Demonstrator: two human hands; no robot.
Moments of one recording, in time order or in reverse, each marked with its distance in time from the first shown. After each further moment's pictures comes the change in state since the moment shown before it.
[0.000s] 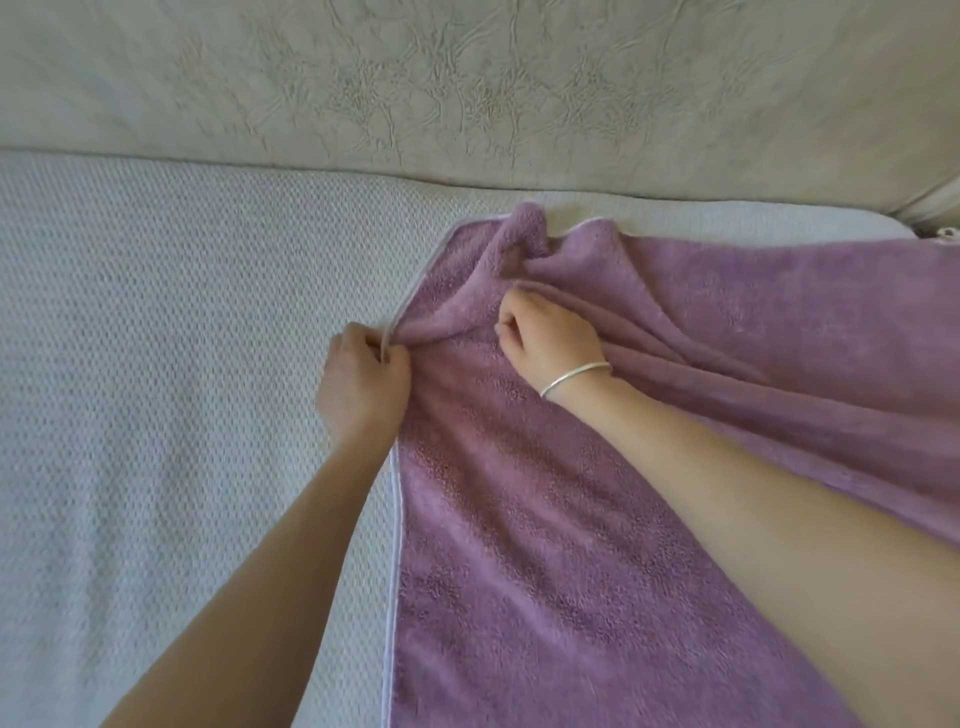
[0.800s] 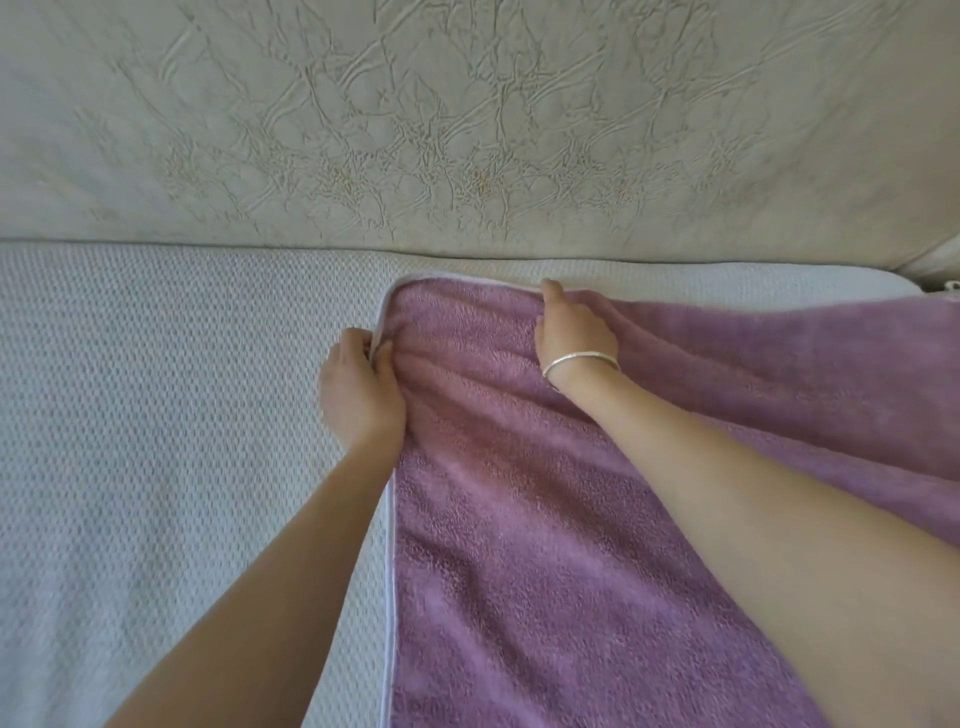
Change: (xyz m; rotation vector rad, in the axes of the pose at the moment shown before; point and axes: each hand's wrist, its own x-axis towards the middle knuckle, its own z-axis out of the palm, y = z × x) left_hand 0.055 0.033 0.023 -0.082 0.138 0.090; right_hand 0.074 0.028 -0.018 -0.048 -0.005 0.344
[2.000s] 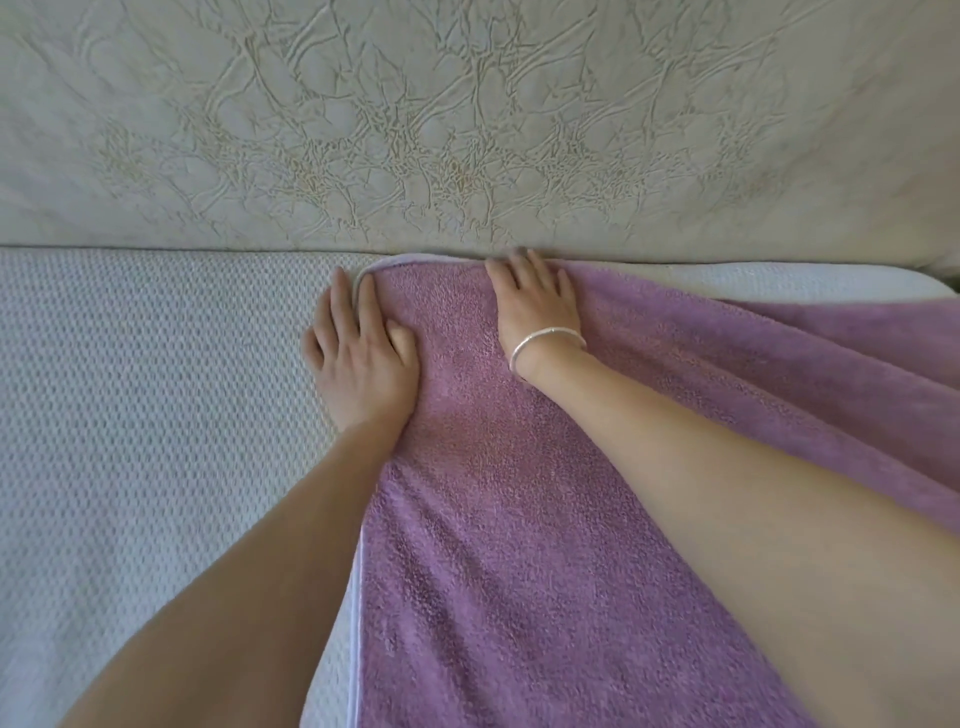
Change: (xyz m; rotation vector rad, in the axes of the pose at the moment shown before) left_hand 0.026 0.008 0.045 0.295 -0.023 0.262; right_hand 0.037 -0.007 0.020 -0.101 0.008 -0.229
